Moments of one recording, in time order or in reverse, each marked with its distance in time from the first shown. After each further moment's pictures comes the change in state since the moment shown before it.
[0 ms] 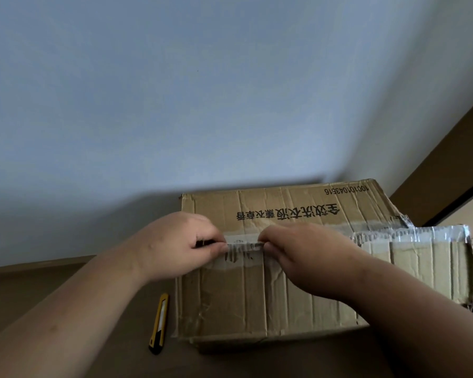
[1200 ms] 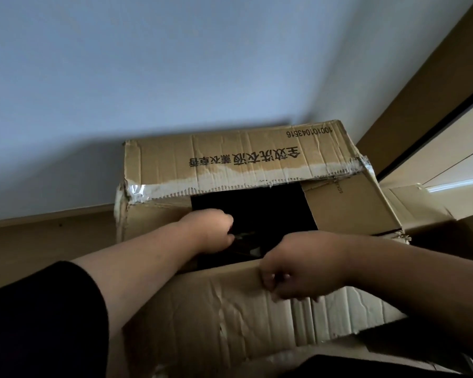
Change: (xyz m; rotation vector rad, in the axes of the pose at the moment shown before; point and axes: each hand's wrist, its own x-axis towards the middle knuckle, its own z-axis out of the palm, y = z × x) left_hand 0.080 0.045 0.156 0.206 -0.606 -0.250; right_hand -0.058 0.057 0.046 0.164 -0.685 -0.138
